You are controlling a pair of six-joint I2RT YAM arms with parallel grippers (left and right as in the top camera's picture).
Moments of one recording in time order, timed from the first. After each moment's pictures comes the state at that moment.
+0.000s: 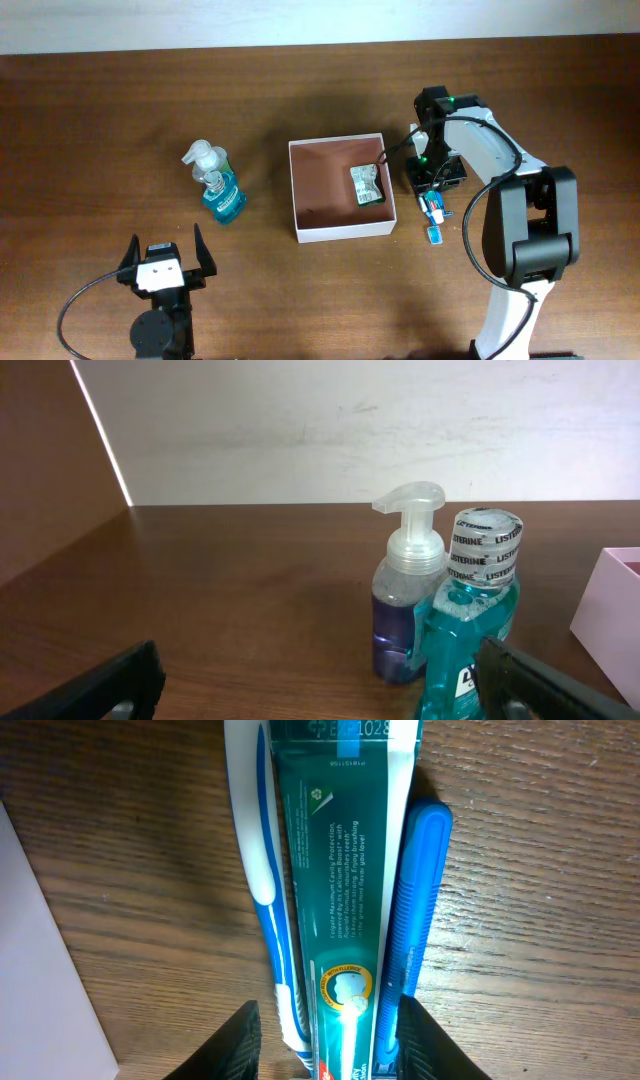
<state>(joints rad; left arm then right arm) 0.00 0.01 0.01 -0.06 -0.18 0.06 0.12 2.10 1.55 -1.14 0.00 -0.02</state>
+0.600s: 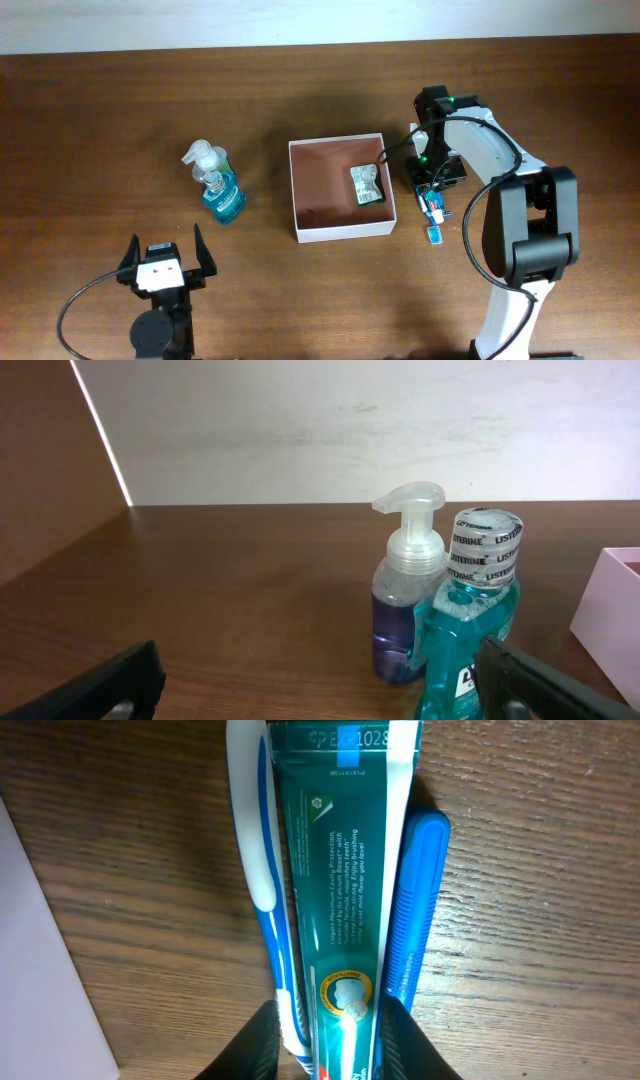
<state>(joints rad) 0.00 0.01 0.01 -0.06 -0.18 0.06 0.12 2.10 1.55 -1.13 0.00 -0.03</state>
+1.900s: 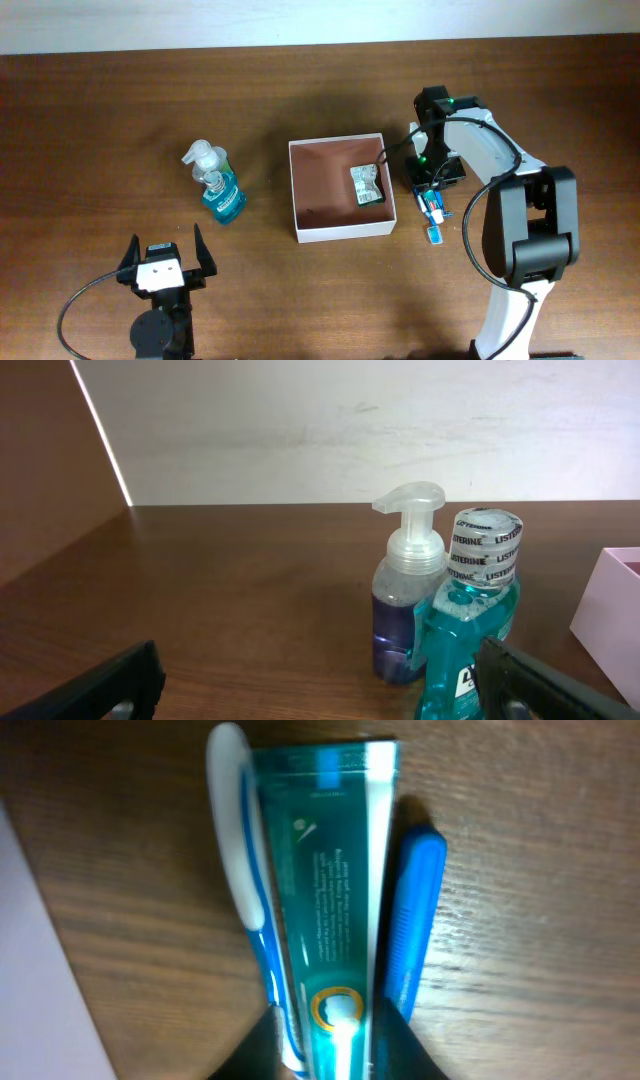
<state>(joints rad) 0.00 0.01 0.01 -0.06 -0.18 0.06 0.12 2.10 1.54 -1.10 0.00 -0.03</state>
